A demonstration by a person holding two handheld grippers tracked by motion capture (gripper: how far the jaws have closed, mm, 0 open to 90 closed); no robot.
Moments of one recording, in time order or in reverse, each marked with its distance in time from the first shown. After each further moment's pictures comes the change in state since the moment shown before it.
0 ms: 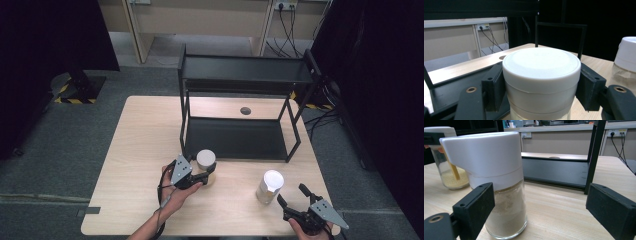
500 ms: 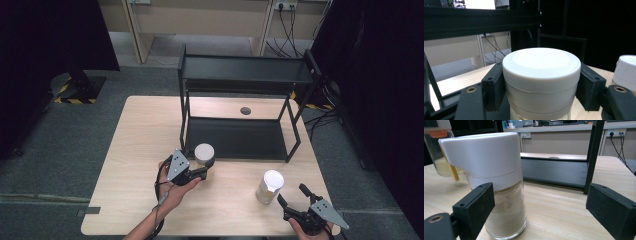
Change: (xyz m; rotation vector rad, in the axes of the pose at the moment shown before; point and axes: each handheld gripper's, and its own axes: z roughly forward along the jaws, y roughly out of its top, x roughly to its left) left arm 0.000 0.025 -0.005 -0.037 0.020 -0.001; right arm 0.000 -0.001 0.000 -0.004 -0.004 0.006
